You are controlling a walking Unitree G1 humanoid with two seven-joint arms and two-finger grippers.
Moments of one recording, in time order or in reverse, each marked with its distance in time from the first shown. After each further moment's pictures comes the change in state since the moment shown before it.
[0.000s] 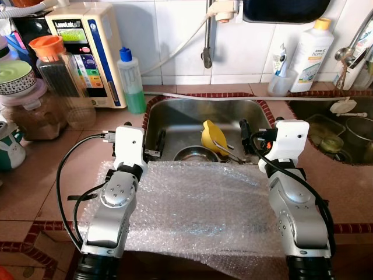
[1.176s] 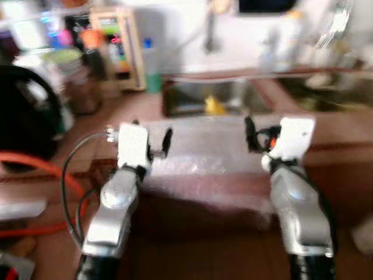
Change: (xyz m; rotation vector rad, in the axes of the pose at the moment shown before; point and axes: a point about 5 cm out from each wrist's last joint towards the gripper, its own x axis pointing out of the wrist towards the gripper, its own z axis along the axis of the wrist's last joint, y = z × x) left arm 0.001 -0.005 0.004 -0.032 -0.028 -0.082; right arm 0.002 -0.002 0.001 0.011 0.000 -0.023
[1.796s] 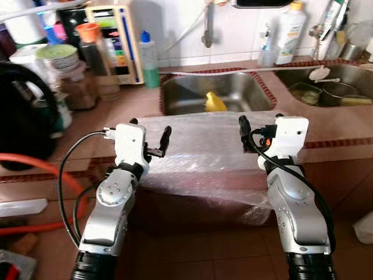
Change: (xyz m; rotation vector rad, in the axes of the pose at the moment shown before) left arm 0.001 0.001 0.004 -0.019 -0.020 -0.036; right arm 0.002 0.001 0.003 -0.027 -0.012 0.019
